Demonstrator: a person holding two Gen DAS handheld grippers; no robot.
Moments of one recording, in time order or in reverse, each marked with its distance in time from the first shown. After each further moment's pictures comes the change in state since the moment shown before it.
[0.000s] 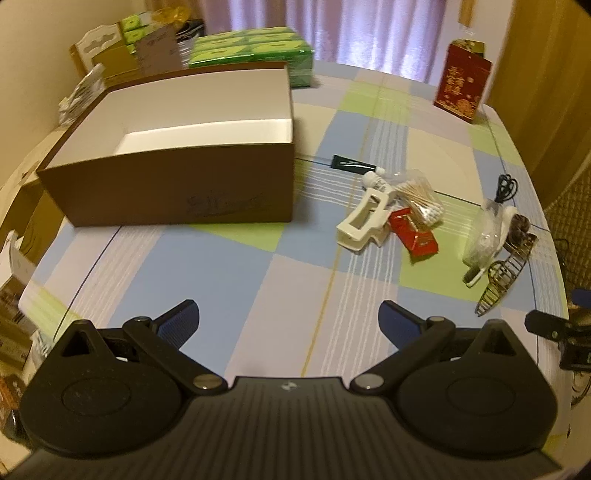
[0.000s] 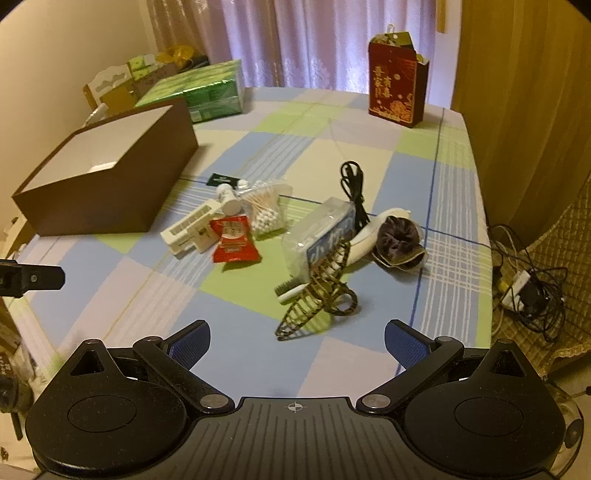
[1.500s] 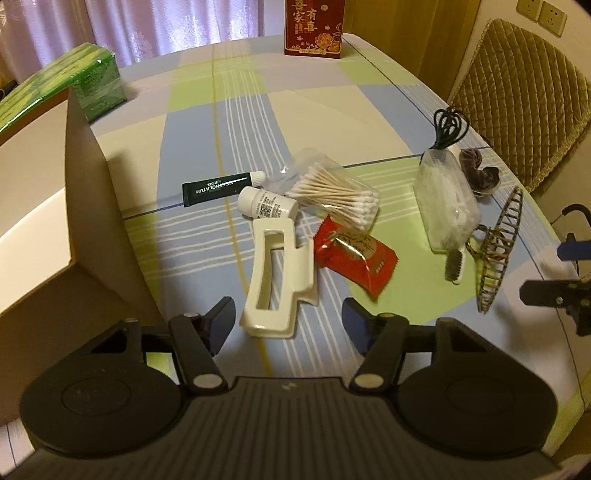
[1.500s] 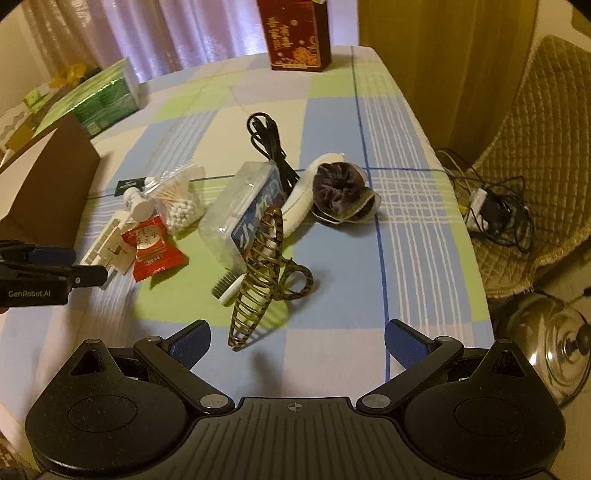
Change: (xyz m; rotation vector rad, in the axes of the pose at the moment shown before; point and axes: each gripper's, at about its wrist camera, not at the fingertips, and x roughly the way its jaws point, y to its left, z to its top) left arm 0.139 -0.050 0.070 0.473 0.051 -0.347; right arm 0.047 -0.020 0.000 0.317 0.090 -0.175
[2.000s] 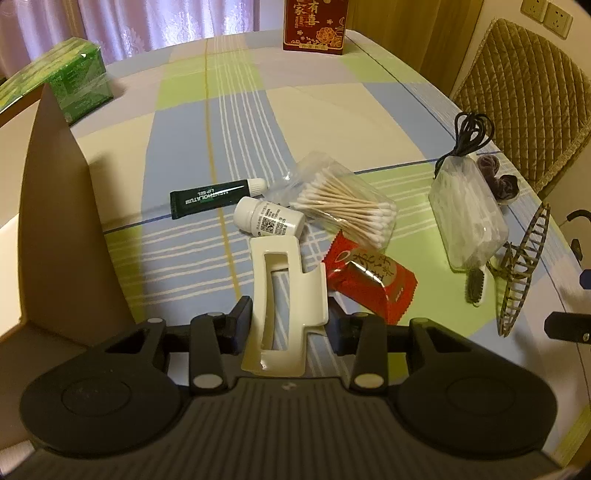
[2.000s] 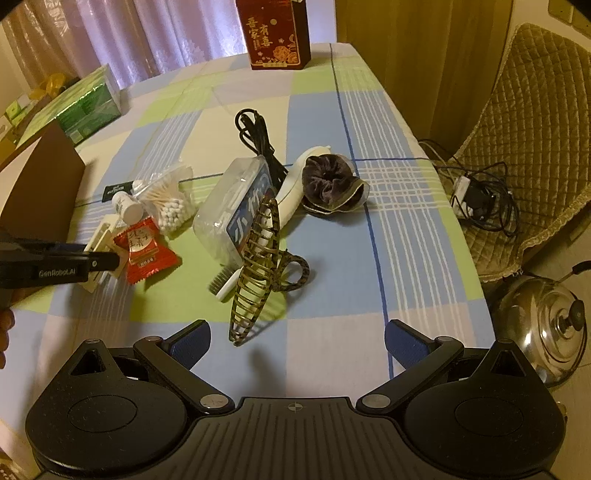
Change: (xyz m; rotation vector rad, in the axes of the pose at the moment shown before) left arm 0.026 0.008 0.011 -0.004 0.001 -0.020; right arm -0.002 0.007 -0.006 0.059 -0.012 -0.046
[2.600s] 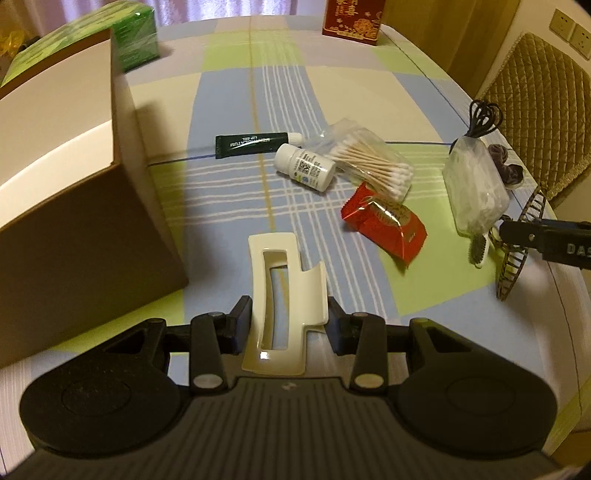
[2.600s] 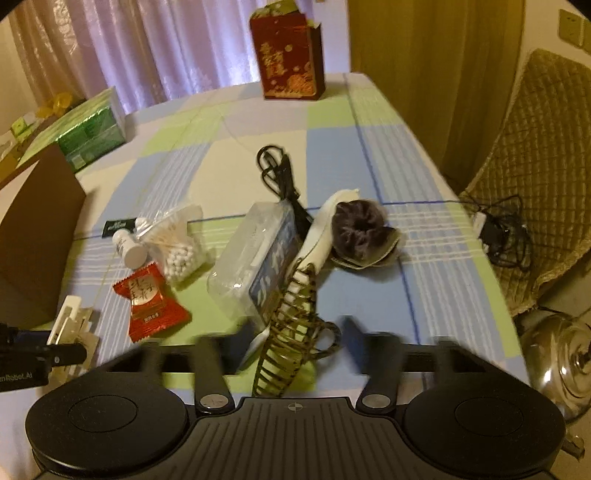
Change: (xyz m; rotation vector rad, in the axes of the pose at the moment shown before) left arm -0.026 0.010 -0.035 -0.122 0.046 0.035; right arm 0.032 0.018 0.020 -0.020 -0.101 0.021
